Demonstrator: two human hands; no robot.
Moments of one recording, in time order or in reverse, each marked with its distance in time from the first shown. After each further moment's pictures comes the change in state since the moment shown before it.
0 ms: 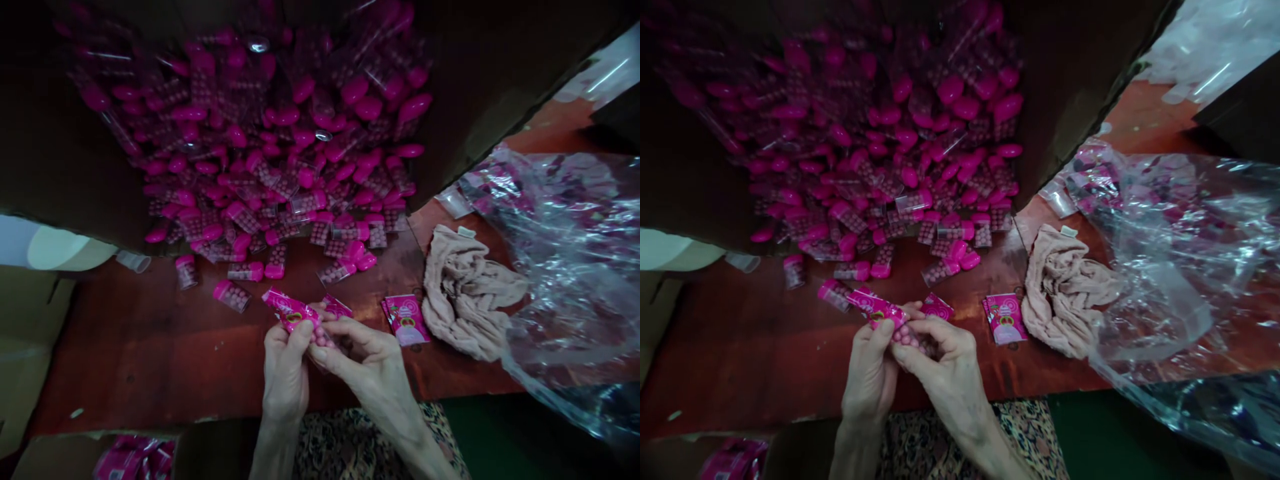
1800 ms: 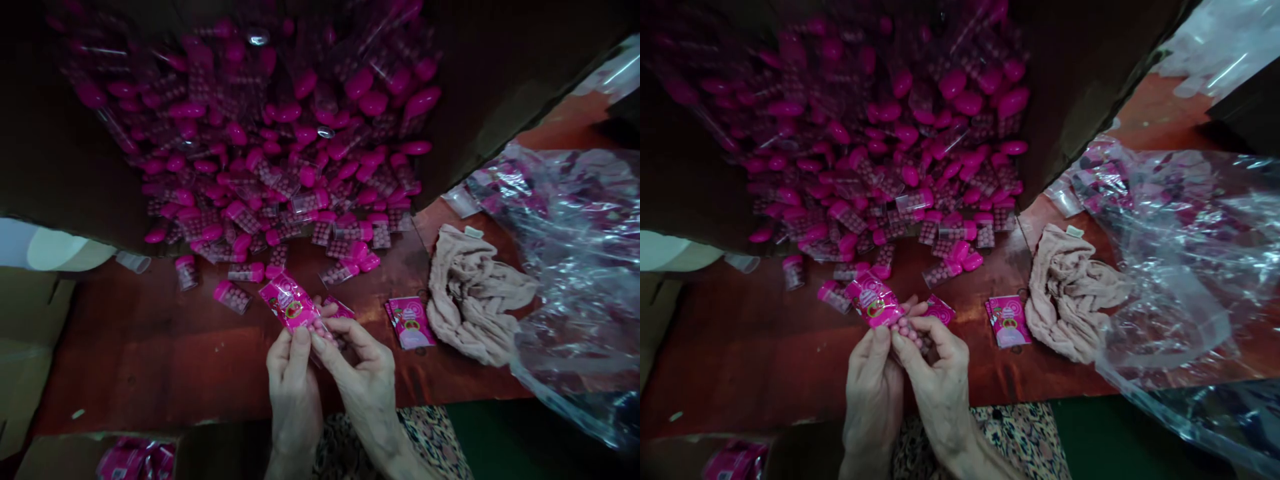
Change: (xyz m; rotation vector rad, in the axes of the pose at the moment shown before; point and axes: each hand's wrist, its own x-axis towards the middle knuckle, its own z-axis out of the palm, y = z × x) left_hand -0.018 -0.005 0.011 -0.086 0.083 0.005; right_hand -0.001 0.009 0.018 0.044 0.221 -0.063
